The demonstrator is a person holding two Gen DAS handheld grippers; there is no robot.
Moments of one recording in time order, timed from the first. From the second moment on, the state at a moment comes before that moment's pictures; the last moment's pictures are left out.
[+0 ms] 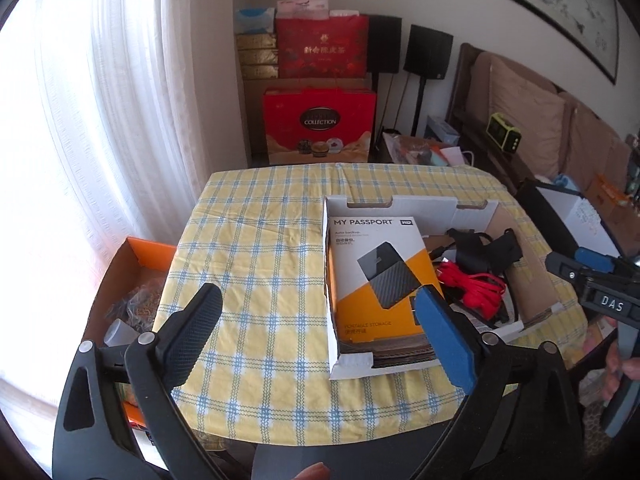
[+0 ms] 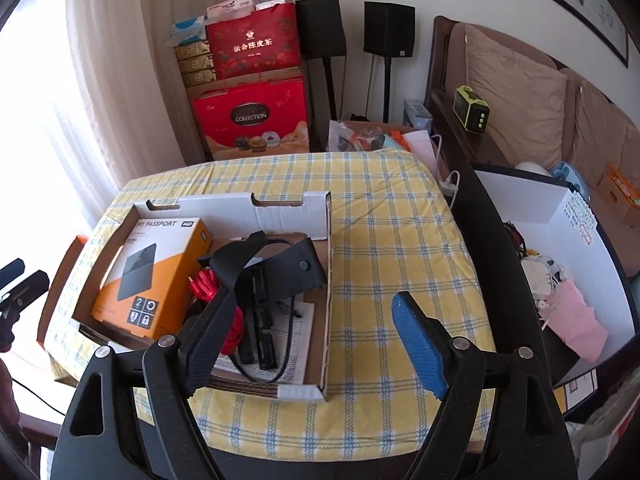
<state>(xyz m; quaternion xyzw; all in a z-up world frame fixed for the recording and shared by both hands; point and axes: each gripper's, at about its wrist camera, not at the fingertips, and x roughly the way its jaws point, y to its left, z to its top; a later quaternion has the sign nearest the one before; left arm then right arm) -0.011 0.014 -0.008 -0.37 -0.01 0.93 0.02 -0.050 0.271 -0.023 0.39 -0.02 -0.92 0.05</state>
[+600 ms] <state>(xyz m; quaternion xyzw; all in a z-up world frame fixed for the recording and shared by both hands) 0.032 0.021 -0.007 -0.36 -0.03 0.93 0.01 0.006 0.243 -0.024 0.38 -0.01 -0.93 0.03</state>
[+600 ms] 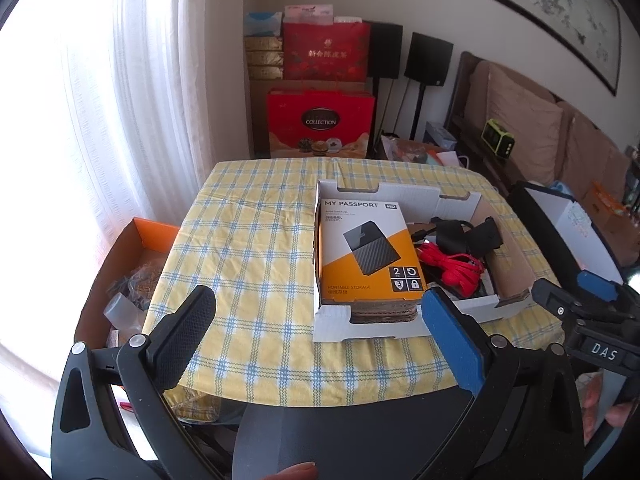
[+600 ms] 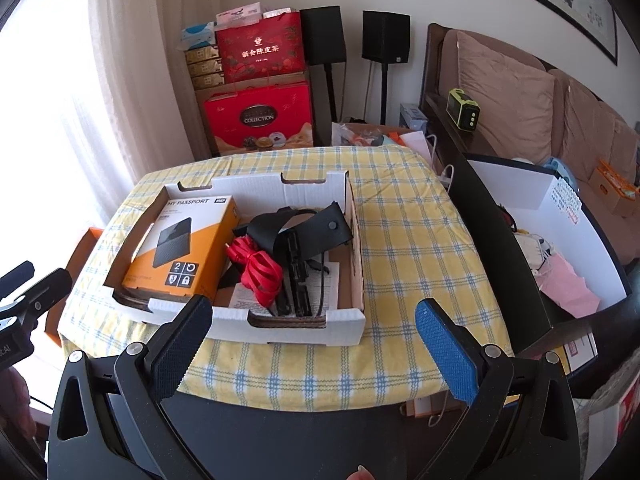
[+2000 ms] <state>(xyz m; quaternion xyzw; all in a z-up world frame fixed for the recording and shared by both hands) 0.045 0.028 -0.009 -0.37 -0.01 0.93 0.00 0.028 0.237 -0.023 0.37 -0.01 -0.93 0.02</state>
